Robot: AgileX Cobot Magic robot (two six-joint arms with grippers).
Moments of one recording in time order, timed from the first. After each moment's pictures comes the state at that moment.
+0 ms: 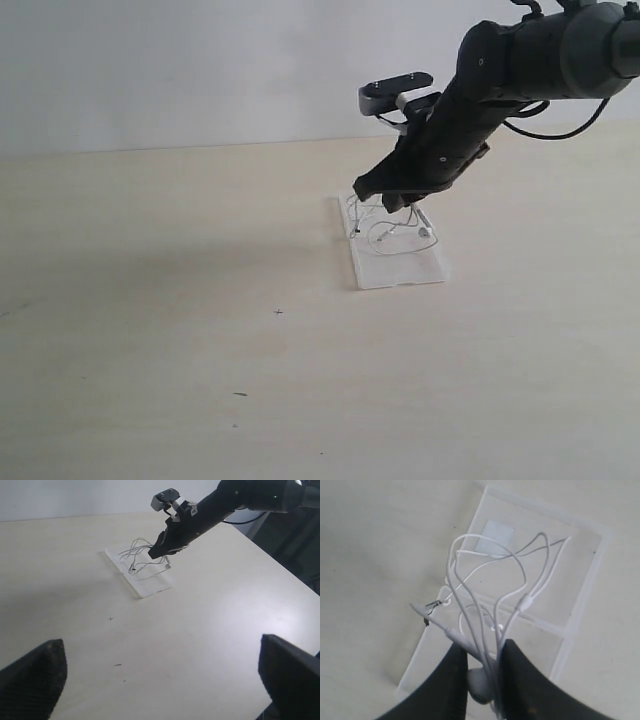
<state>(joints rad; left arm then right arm) -0.60 0.43 -0.73 0.00 0.79 -0.38 0.34 2.08 -1.54 0.19 0.67 -0.28</state>
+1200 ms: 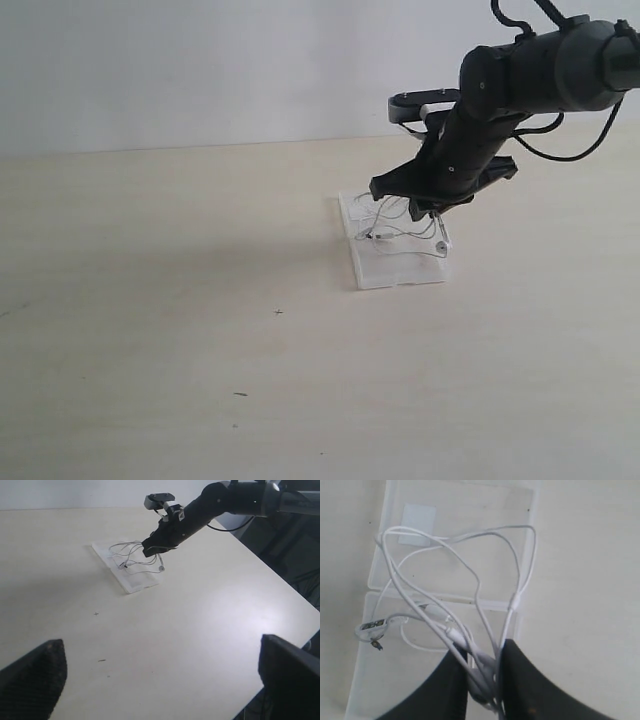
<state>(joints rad) -0.60 0.43 -0.73 -0.06 0.79 -0.38 0.32 2.13 -1.54 0.01 0.67 0.08</state>
